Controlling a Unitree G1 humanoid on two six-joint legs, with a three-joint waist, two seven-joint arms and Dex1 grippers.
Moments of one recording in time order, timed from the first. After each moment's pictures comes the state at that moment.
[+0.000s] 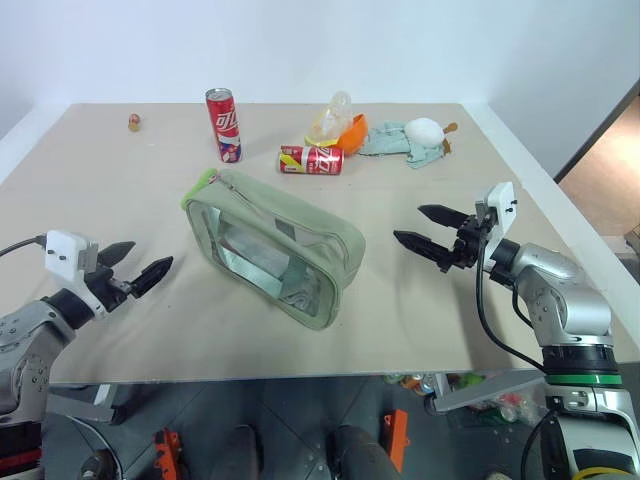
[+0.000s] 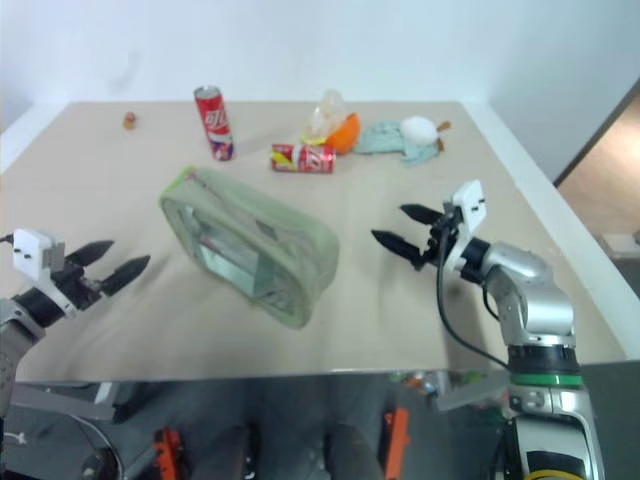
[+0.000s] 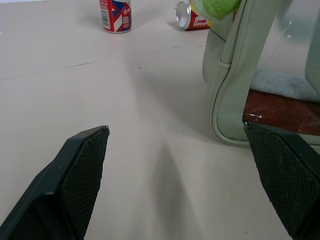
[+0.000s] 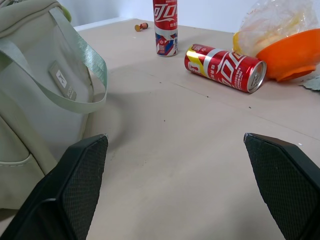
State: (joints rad) left arm -0.10 0.66 0.43 -0.06 -0.55 0.39 -0.73; right arm -0.52 -0.61 -0.15 0.16 0.47 0.37 0.95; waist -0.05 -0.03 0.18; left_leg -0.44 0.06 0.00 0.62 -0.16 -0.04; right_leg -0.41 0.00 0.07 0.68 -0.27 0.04
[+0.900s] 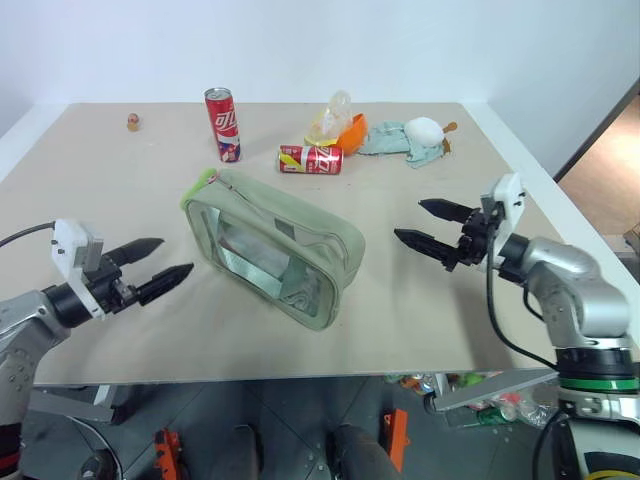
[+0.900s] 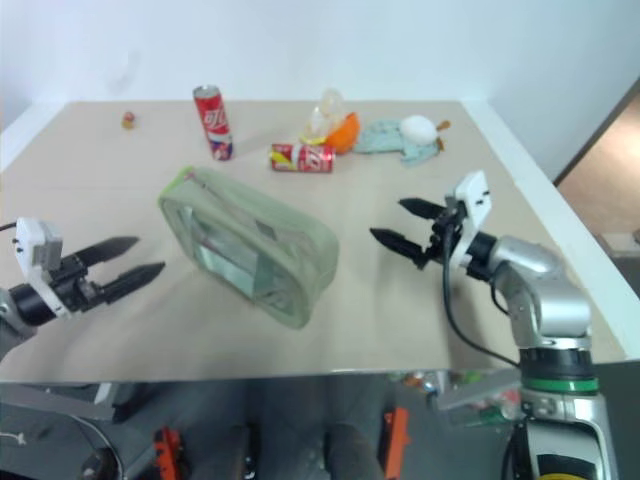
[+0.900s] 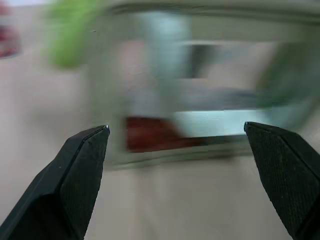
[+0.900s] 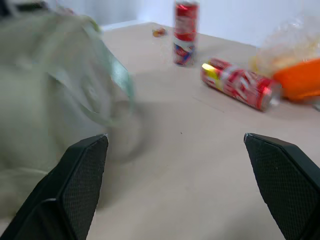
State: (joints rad) left arm -0.01 0.81 0.43 -0.36 -0.85 0.62 -0.97; right arm -0.52 -0.70 -0.17 -0.09 0.59 0.57 0.96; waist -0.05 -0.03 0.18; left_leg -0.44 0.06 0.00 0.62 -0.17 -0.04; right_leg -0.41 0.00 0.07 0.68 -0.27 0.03
